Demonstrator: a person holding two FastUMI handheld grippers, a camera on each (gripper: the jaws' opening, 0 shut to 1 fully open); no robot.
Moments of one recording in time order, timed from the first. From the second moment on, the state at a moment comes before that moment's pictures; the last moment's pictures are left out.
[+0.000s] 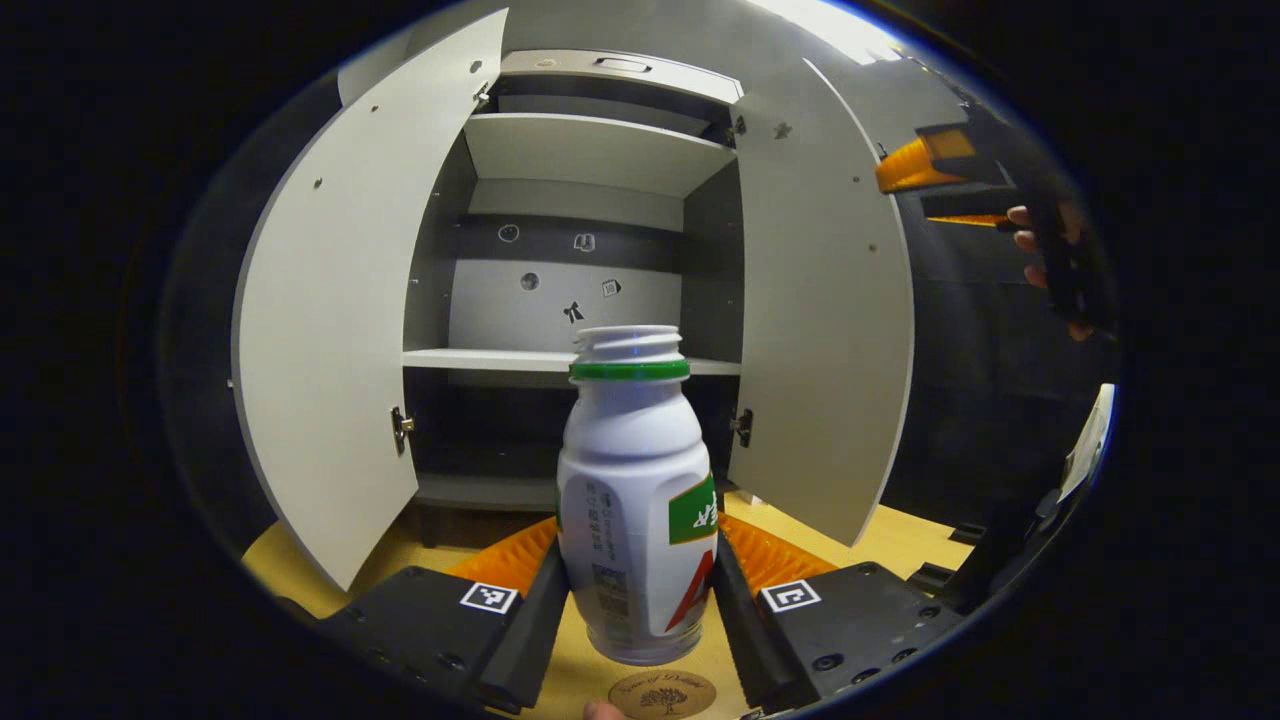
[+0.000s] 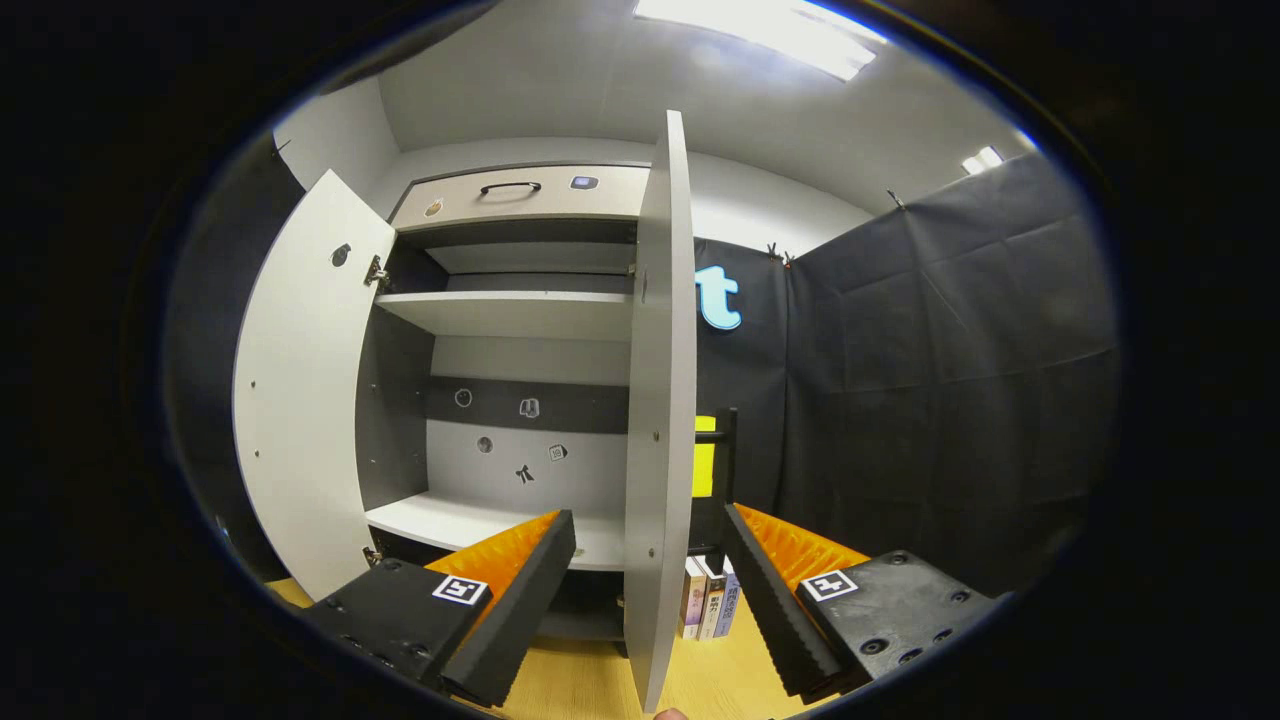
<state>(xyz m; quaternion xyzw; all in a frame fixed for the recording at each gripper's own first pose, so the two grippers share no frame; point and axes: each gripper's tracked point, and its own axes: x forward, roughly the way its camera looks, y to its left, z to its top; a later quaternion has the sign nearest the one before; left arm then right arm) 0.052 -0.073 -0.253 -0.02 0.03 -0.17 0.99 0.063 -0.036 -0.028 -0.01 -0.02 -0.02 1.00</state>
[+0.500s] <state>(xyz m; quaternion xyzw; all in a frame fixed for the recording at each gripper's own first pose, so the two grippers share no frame) 0.041 -0.095 -0.349 -0.01 0.05 -0.19 0.98 0.062 -0.055 -0.037 -0.02 -0.03 -0.05 1.00</state>
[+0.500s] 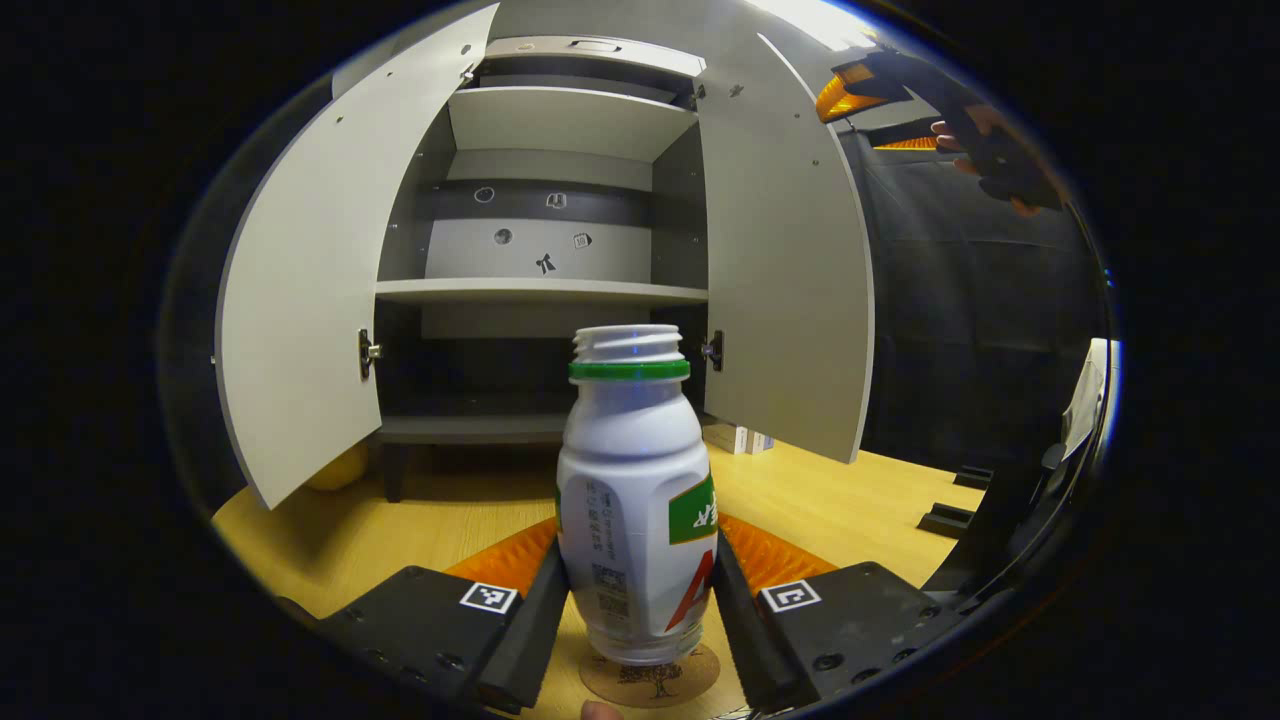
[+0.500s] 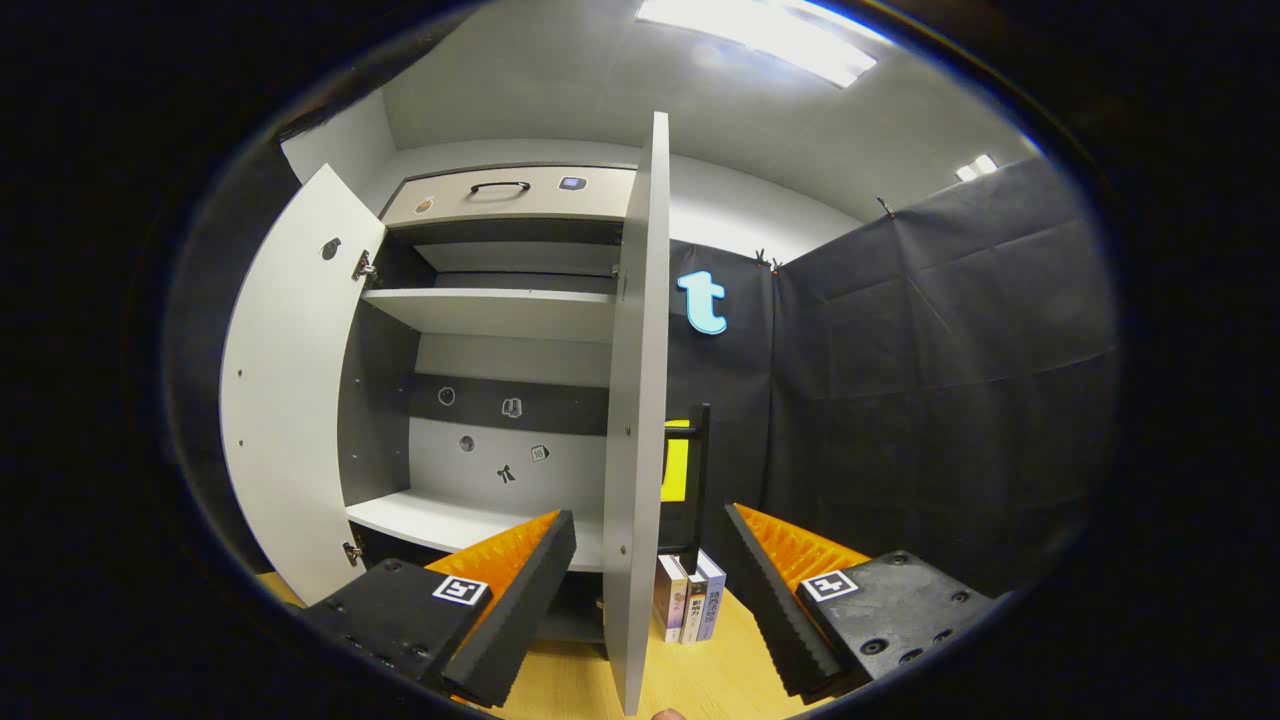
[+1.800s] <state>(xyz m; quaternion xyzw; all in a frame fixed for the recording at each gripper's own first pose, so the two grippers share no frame) -0.026 -0.061 -0.315 -0.05 0.12 -0.13 0.98 0.059 -0.053 -0.035 0.00 0.00 -0.02 1.00</state>
